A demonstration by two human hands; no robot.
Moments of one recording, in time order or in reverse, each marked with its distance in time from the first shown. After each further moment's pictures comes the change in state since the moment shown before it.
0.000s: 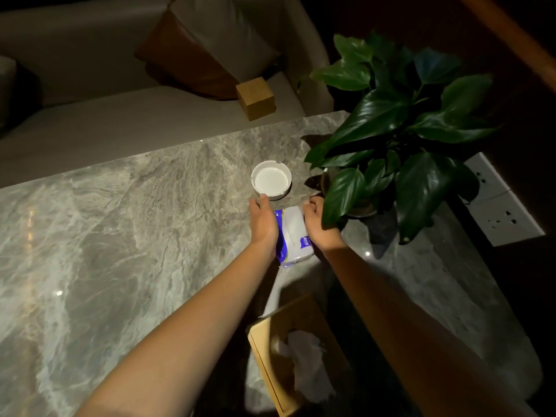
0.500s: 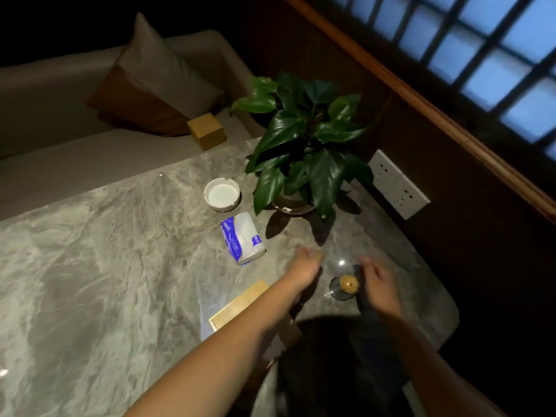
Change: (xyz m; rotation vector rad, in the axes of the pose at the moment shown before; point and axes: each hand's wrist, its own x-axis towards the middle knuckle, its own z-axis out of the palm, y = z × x) left_hand -0.238 -0.009 0.075 0.636 -0.547 0.132; right_hand -0.155 0.113 -0.152 0.189 0.322 0.129
